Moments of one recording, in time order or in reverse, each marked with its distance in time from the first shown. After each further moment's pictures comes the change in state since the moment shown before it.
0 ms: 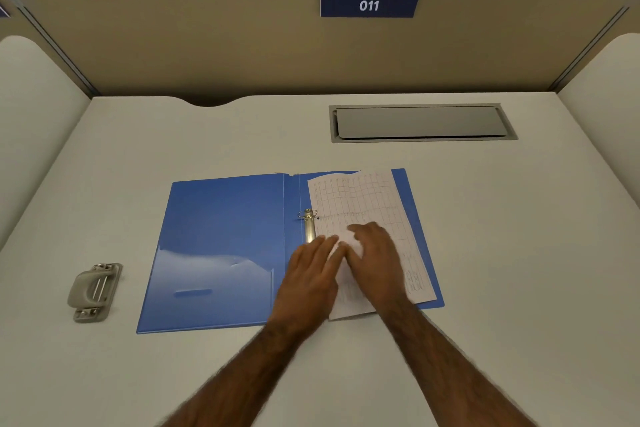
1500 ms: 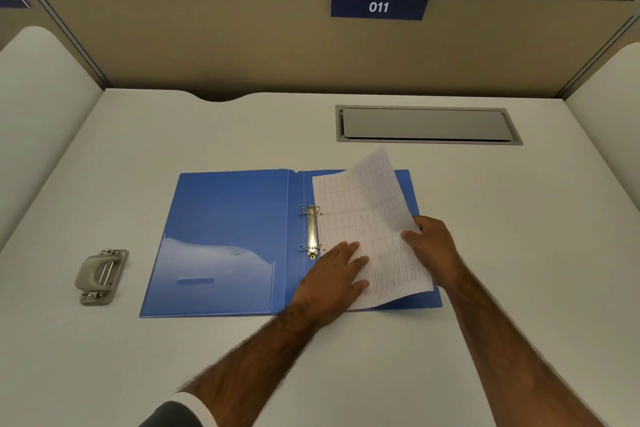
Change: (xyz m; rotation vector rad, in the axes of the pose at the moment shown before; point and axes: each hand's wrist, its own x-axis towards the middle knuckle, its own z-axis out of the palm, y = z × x) left_hand 0.020 0.020 0.012 -0.162 -0.413 -0.093; right_hand 0.029 0.063 -0.072 0.387 -0.104 0.372
